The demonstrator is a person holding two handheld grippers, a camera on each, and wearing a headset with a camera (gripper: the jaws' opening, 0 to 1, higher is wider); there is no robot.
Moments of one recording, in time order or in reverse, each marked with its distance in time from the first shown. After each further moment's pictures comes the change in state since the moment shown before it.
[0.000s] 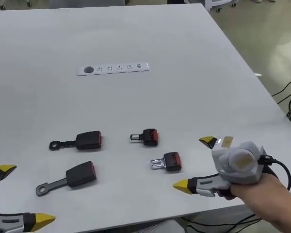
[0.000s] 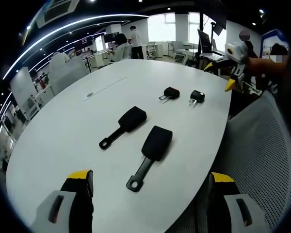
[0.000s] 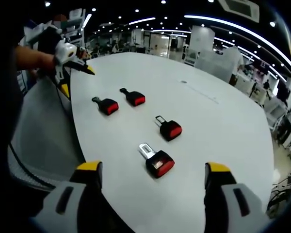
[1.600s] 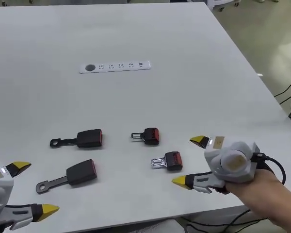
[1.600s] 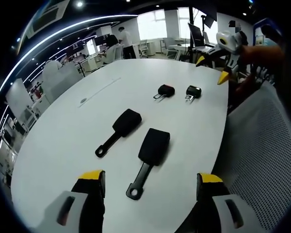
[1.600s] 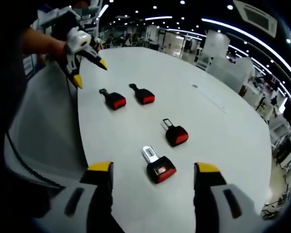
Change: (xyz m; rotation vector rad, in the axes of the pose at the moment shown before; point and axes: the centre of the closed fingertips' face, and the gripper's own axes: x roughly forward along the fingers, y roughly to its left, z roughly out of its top) left arm 0.017 -0.006 0.009 0.095 0.018 -0.011; right arm 0.011 0.007 0.009 -0.155 0.028 0.046
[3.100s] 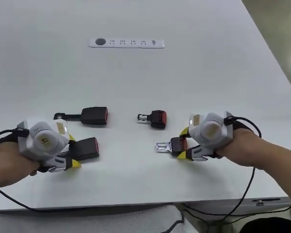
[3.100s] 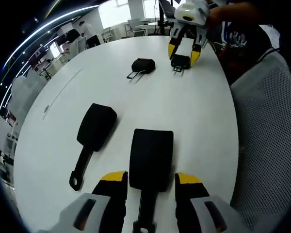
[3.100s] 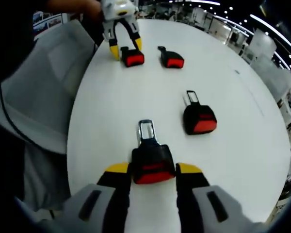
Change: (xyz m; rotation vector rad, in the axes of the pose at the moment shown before) left arm 0.094 -0.001 -0.004 0.240 0.173 -0.185; right arm 0.078 -0.016 -0.052 -0.258 0.223 0.296
